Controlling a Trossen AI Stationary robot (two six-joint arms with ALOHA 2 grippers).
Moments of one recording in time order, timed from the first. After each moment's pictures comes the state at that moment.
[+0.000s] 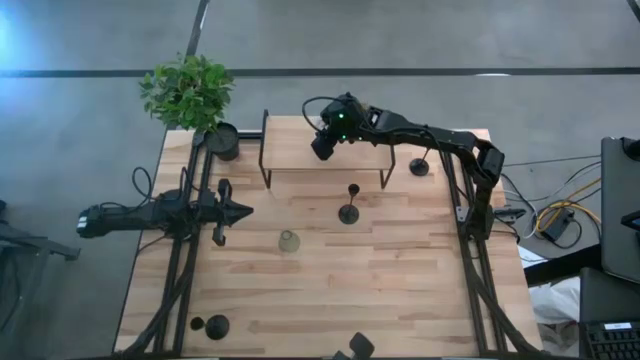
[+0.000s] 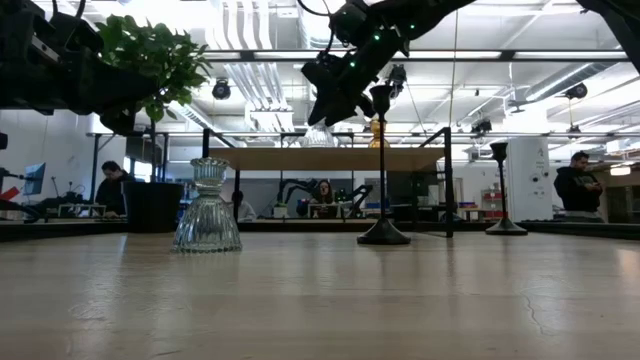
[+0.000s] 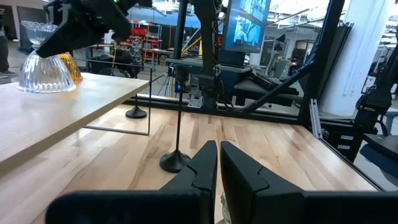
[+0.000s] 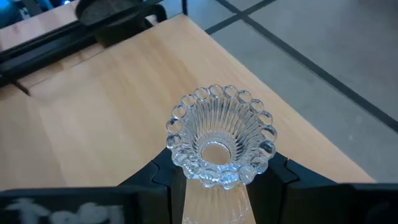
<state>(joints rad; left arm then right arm) 0.03 0.02 0.01 0.02 -0.03 -0.11 -0.44 1.89 1.67 -0.44 0.13 0.19</state>
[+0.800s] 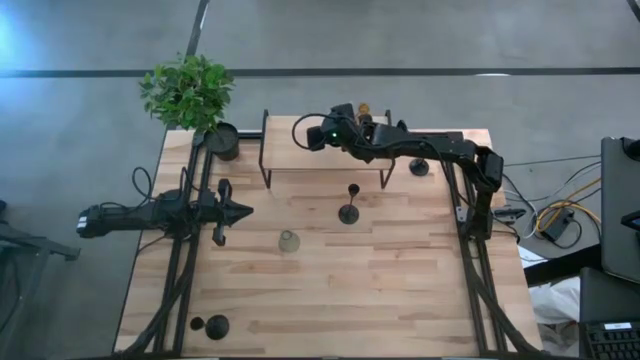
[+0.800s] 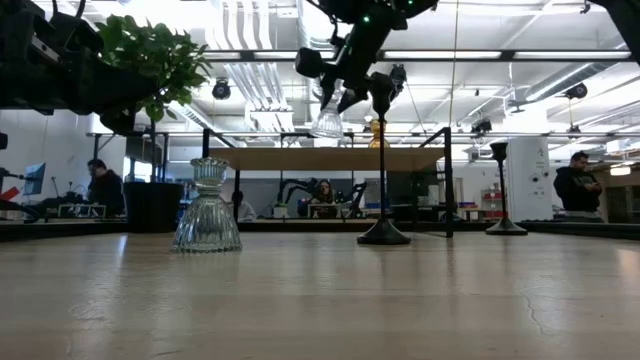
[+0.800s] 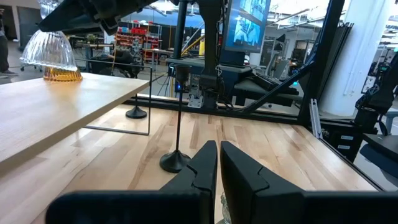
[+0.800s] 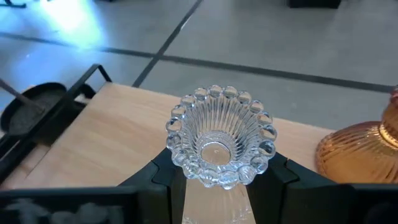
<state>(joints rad) 0.02 0.02 0.01 0.02 -0.03 -0.11 -0.31 1.88 1.70 -0.50 0.65 0.69</state>
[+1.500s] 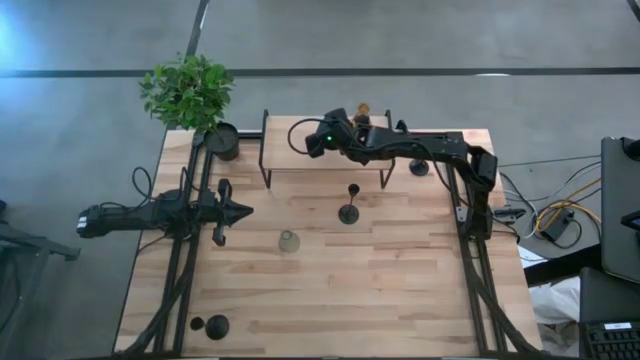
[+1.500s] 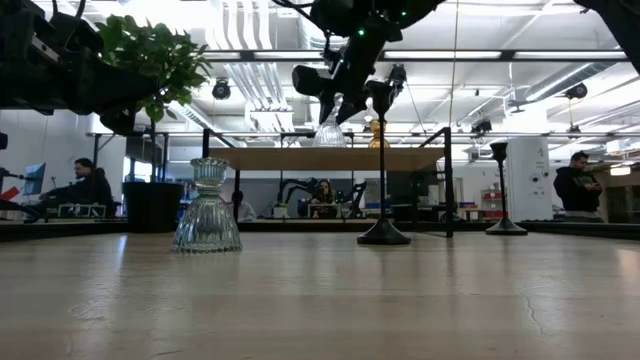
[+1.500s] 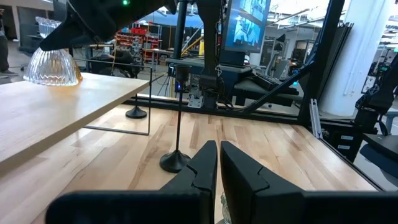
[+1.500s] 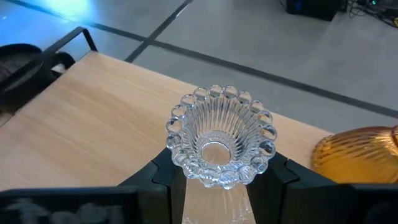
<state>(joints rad) 0.03 0.02 0.01 0.02 -0.03 -0.11 -0.31 1.93 1.69 -0.51 0.64 0.57</state>
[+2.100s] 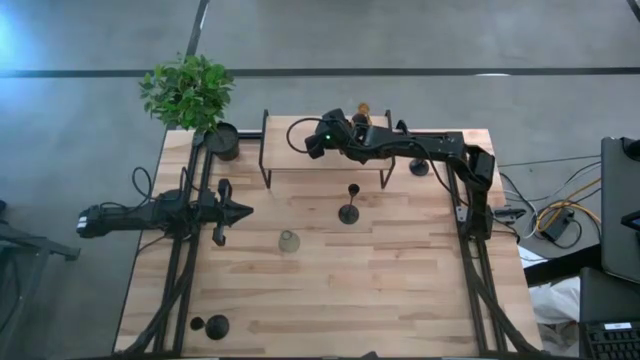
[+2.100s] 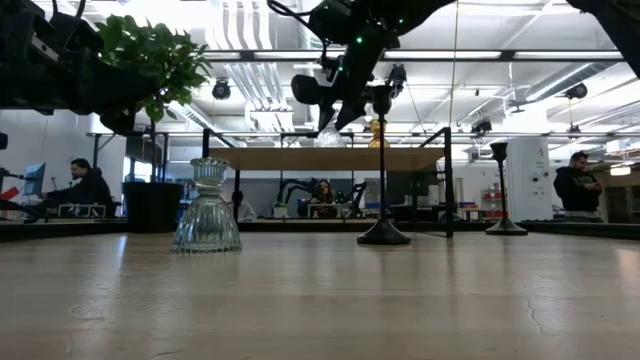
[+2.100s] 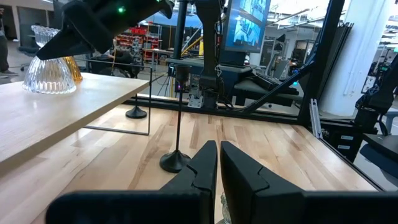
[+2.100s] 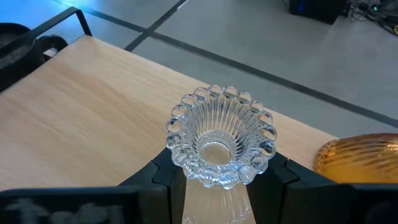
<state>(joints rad) 0.03 0.02 0.01 0.02 -0.03 -0.11 -0.32 1.95 1.69 -0.50 0.62 0.51</state>
